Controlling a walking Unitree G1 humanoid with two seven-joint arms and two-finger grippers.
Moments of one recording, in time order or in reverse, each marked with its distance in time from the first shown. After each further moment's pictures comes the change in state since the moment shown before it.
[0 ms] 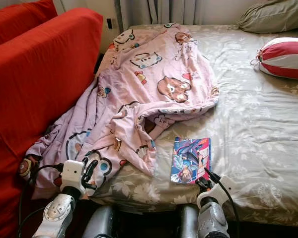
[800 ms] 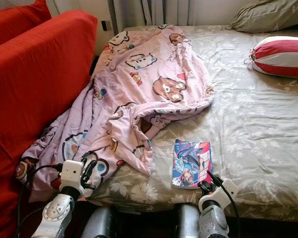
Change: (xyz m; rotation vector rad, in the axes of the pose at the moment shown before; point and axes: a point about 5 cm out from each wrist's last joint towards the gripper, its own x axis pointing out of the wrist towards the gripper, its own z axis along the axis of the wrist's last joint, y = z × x) left arm 0.000 0.003 -0.002 0.011 0.011 0.017; right arm -0.002 -0.003 0.001 -0.060 -0.035 -0.017
